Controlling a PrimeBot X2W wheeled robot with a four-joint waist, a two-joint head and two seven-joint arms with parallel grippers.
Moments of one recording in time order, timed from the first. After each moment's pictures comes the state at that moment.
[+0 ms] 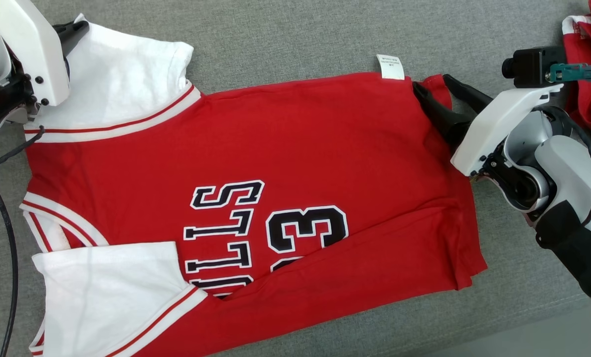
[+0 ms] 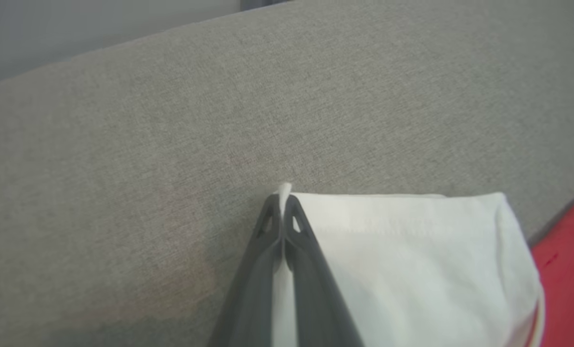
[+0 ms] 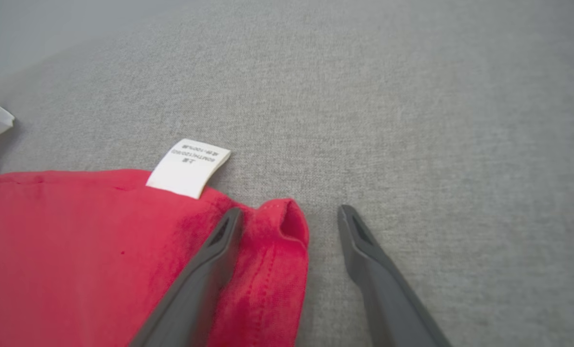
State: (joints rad) left arm -1.20 0.59 -0.86 0.64 -1.08 -0.13 0.50; right arm -0.96 -0.39 0.87 0.61 1.10 0.13 0.05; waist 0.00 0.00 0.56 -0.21
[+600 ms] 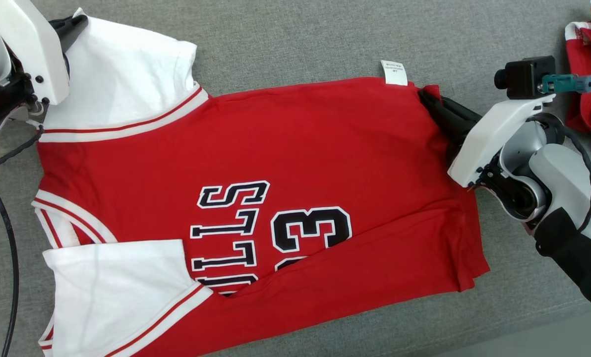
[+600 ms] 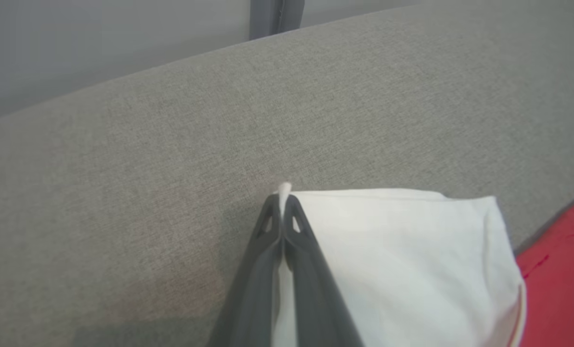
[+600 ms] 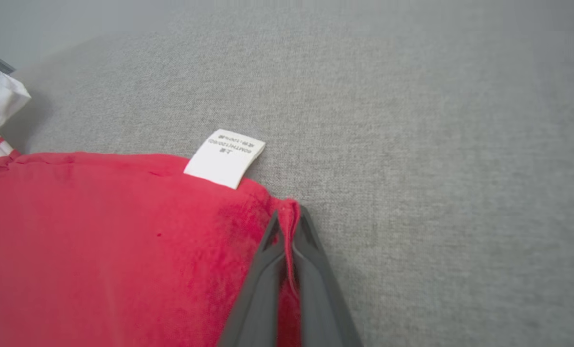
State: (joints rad) left arm -1.23 0.60 -0.93 0.66 -1.12 -0.13 0.43; right arm -0.97 -0.41 0.95 0.61 1.14 0.13 0.00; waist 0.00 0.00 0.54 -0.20
